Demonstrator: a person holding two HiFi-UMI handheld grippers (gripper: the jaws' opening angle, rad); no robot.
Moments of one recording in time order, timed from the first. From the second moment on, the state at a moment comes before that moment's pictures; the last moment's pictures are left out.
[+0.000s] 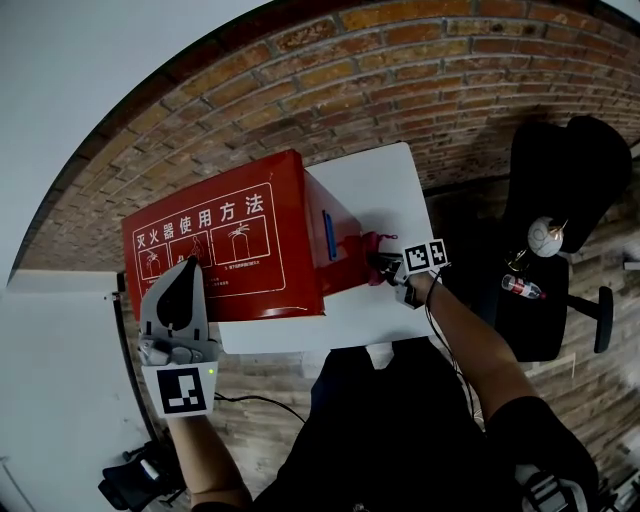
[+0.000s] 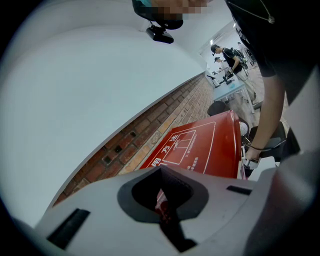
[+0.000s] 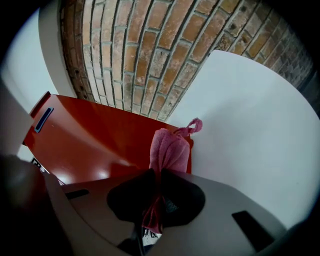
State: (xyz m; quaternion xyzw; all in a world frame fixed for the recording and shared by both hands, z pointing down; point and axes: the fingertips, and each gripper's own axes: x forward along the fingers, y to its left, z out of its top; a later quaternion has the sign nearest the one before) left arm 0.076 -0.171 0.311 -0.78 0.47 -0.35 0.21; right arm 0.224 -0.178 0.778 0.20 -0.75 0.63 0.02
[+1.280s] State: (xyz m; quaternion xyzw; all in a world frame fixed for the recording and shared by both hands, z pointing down) left arm 0.077 -0.167 0.313 -0.79 0.44 -0.36 0.22; right arm 0.256 -0.150 0.809 0.35 -0.73 0.59 0.05
